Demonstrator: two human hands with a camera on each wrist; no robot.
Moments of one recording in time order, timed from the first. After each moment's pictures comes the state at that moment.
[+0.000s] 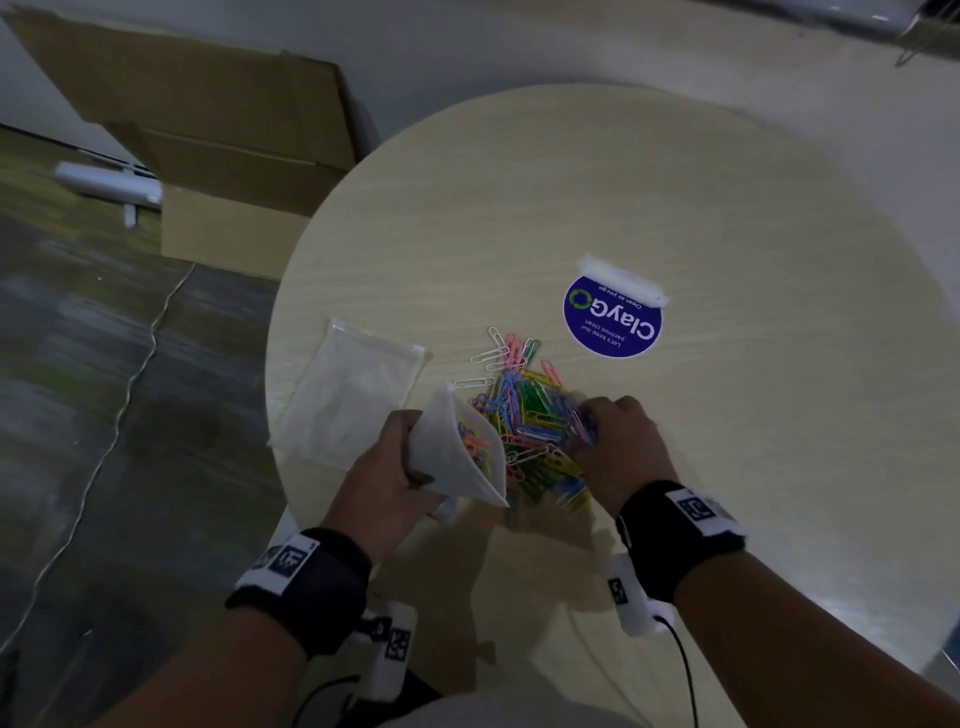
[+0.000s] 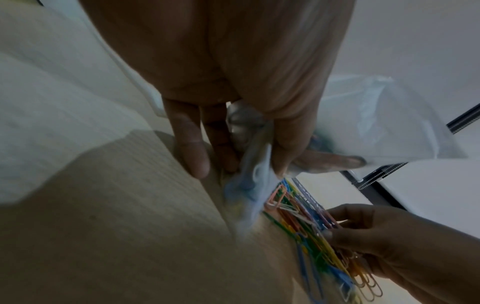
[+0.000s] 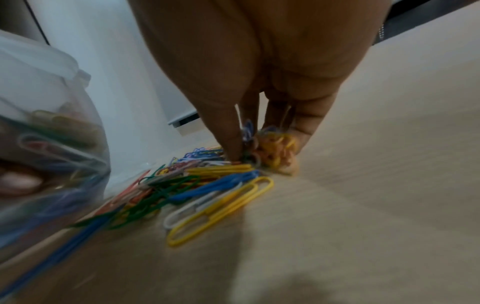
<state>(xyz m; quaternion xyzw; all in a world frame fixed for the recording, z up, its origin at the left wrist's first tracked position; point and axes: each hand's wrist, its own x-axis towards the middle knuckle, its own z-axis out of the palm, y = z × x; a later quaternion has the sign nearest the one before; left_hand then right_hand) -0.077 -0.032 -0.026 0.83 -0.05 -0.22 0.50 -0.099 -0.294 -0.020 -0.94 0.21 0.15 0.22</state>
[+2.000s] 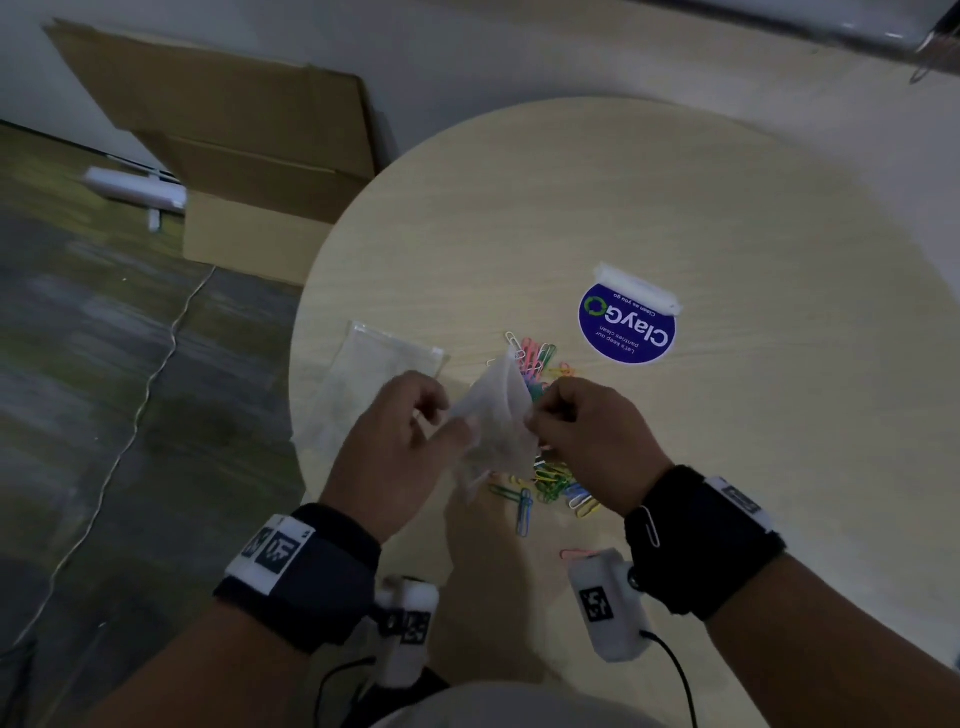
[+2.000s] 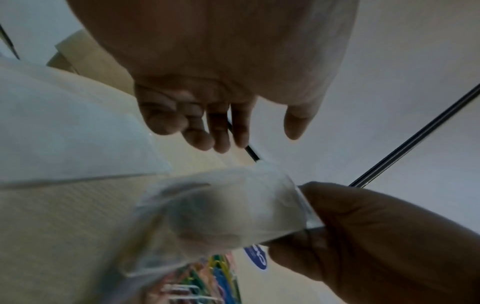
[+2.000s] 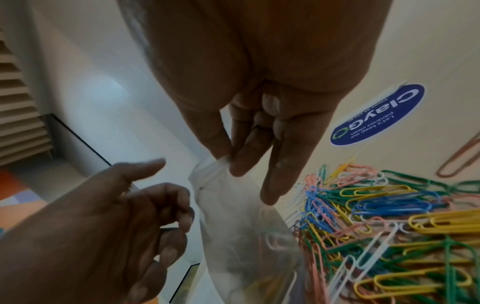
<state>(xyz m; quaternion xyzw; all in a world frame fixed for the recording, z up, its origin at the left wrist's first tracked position) -0.064 -0.043 0.039 0.88 -0.07 -0.12 0.45 -0.087 -0.248 0.049 -0.86 0.14 0.11 0.47</state>
